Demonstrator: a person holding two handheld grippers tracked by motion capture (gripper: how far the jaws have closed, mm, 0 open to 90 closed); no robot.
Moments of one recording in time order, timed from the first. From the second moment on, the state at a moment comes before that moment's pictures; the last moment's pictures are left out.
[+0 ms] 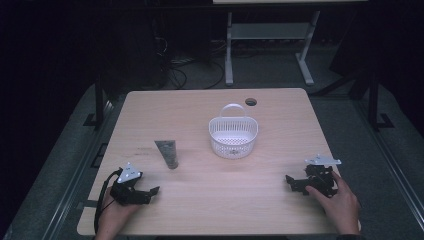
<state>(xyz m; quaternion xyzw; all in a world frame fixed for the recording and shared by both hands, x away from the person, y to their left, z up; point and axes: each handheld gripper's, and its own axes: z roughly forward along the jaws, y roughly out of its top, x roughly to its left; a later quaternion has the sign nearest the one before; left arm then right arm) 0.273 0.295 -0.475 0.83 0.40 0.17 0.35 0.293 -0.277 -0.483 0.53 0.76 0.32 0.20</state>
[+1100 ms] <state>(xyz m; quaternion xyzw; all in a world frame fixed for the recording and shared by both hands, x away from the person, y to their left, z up) 0.266 0.307 -0.442 0.84 0.39 0.12 0.36 0.293 -0.277 -0.483 0.53 0.76 0.32 0.20</state>
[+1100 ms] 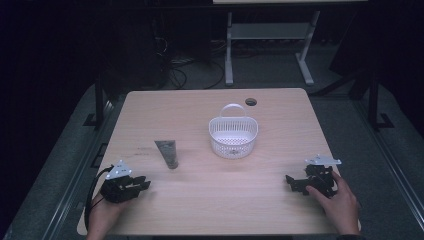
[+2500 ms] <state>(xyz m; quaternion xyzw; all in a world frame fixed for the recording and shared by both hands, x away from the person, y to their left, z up) 0.280 0.299 -0.396 0.85 0.38 0.09 0.35 0.293 -0.277 -0.483 0.52 0.76 0.32 0.20</state>
